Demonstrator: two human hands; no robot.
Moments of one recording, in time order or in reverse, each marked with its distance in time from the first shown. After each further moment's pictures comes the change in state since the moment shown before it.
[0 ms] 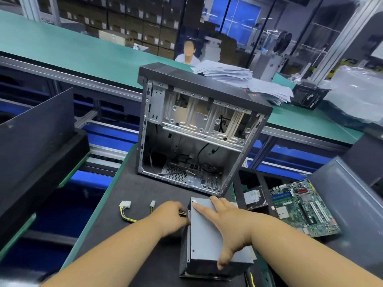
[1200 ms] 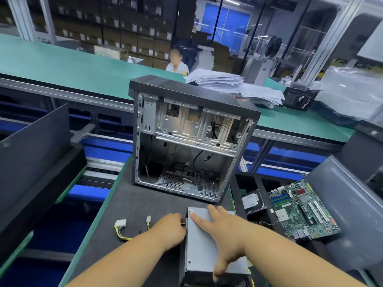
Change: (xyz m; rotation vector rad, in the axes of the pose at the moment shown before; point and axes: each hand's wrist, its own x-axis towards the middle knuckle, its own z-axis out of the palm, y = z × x) left_hand -0.002 0.014 0.010 0.071 -0.044 -0.075; right_hand 0.005 0.001 0.016 -0.020 0.061 0.013
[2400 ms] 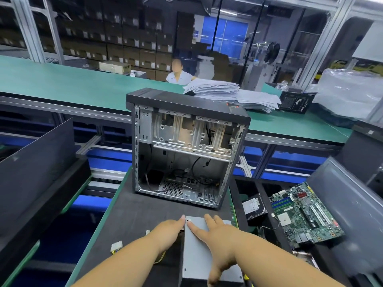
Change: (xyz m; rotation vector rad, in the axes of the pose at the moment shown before) left_hand -0.010 0.003 -0.006 -0.238 -0.040 -0.159; right_hand 0.003 0.000 0.013 0.049 -0.031 0.002
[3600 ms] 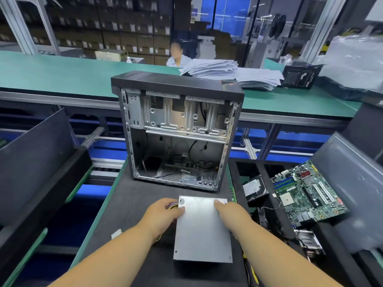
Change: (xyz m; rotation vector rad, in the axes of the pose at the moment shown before) left_hand -0.010 -0.001 0.006 -0.470 0.145 0.085; right_hand 0.033 0.042 0.036 0.974 0.353 0.597
